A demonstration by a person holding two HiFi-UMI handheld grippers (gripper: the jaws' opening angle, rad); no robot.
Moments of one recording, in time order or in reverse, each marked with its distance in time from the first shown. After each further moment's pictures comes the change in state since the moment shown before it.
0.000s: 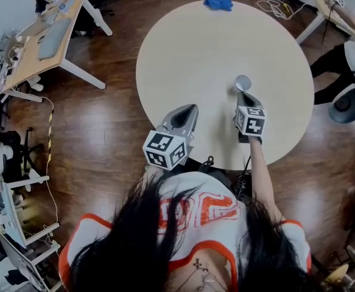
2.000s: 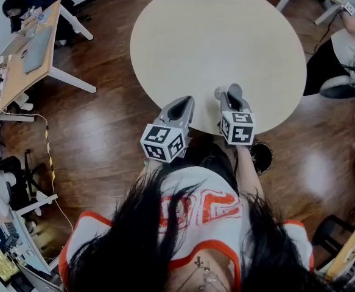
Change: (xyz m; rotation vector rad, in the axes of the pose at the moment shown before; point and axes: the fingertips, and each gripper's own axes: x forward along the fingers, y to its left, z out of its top) left arm -0.069 0.015 -0.022 -0.010 0.066 -0.137; right arm -0.092 0.132 -0.037 0.084 -0.017 -0.089
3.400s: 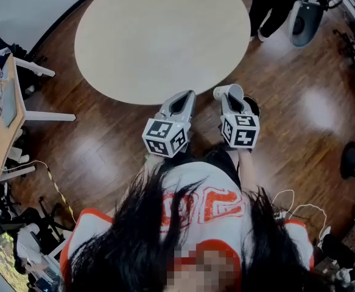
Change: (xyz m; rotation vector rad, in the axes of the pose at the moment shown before) left arm 0.004 -0.161 -0.084 0.107 0.184 -0.345; right arm -0.173 -0.074 -0.123 0.295 -0.045 -0.298
